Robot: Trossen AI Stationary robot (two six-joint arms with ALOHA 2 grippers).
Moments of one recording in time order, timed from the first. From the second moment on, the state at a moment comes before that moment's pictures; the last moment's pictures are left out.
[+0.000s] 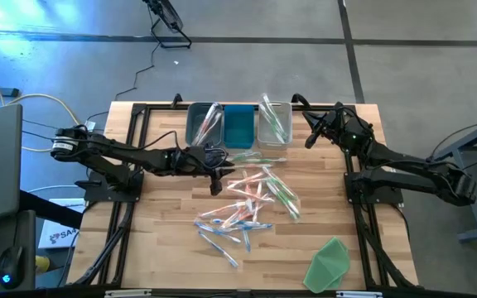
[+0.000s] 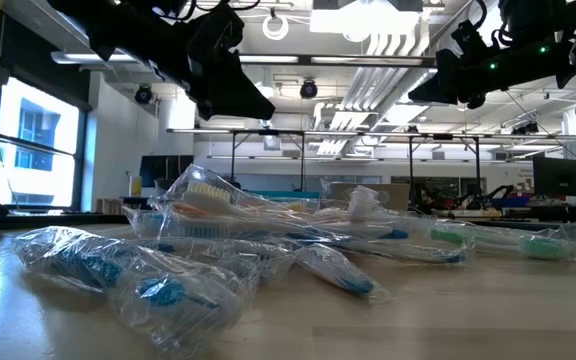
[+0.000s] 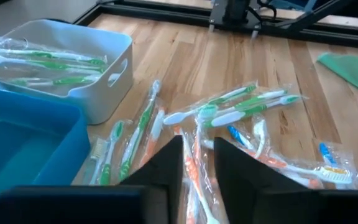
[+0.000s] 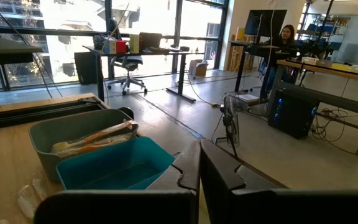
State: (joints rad) left arm -0.01 1.37 0.73 0.26 -0.19 -0.13; right arm -0.58 0.76 0.32 0.43 0.13 -0.07
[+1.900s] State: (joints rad) left arm 0.05 1.77 1.20 -0.29 0.21 -0.03; right arm -0.58 0.76 0.32 0.42 0.13 -0.08
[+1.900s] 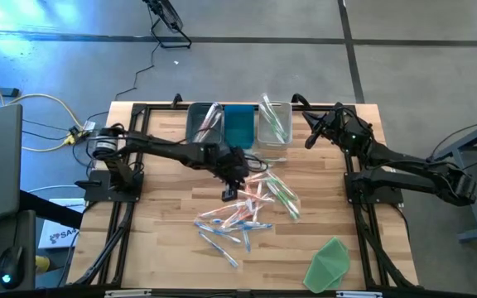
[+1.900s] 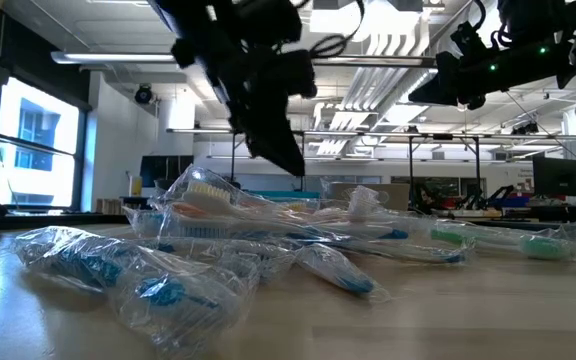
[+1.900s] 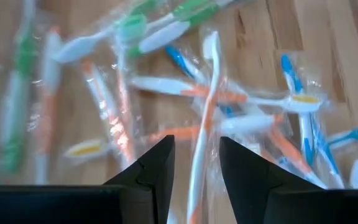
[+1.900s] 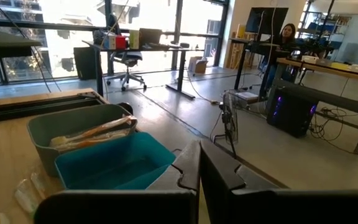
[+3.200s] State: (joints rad) left arm 0.03 1.84 1.20 -0.26 0.19 -0.11; right arm -0.58 0.76 0.32 0.41 0.13 -0.08
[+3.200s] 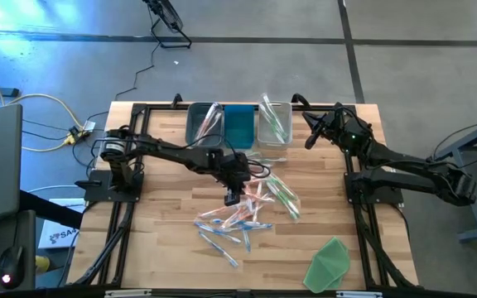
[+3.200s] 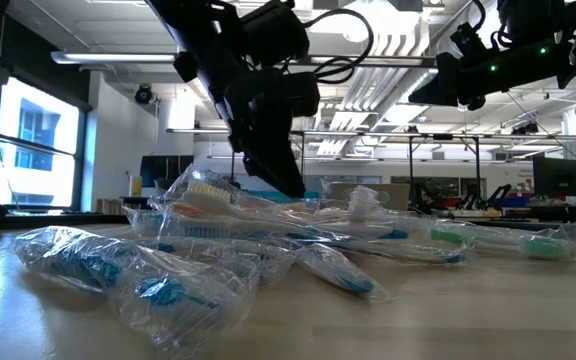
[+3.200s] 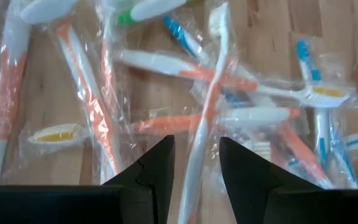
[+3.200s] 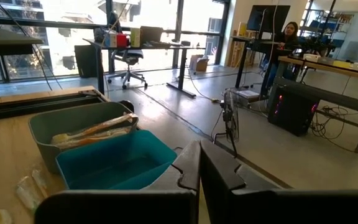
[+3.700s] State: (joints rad) left arm 0.02 1.89 1.20 -0.30 0.19 -0.16; right arm -0.58 0.76 0.32 0.41 0.13 -0.09
